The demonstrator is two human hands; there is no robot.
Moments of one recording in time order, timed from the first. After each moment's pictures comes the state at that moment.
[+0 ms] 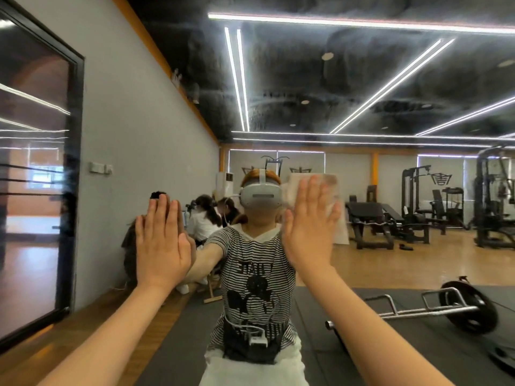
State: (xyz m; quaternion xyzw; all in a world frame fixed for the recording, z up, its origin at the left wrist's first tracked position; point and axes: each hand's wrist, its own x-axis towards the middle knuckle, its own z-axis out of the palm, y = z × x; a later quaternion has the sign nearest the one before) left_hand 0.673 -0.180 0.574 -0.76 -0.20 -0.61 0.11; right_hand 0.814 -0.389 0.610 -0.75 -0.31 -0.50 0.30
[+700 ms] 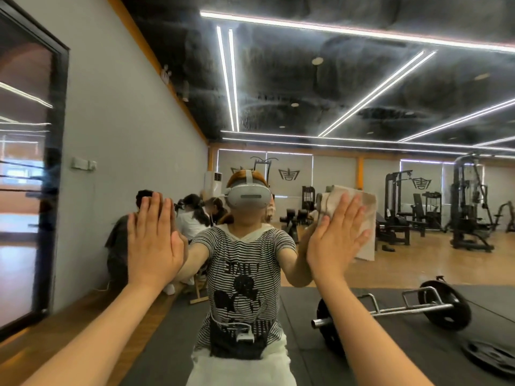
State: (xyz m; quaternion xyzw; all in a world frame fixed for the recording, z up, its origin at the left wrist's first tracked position) left_hand 0.672 -0.179 0.573 -0.77 -0.21 -0.59 0.11; right_hand 0.838 -0.424 0.595 -0.75 -0.16 -0.46 0.44
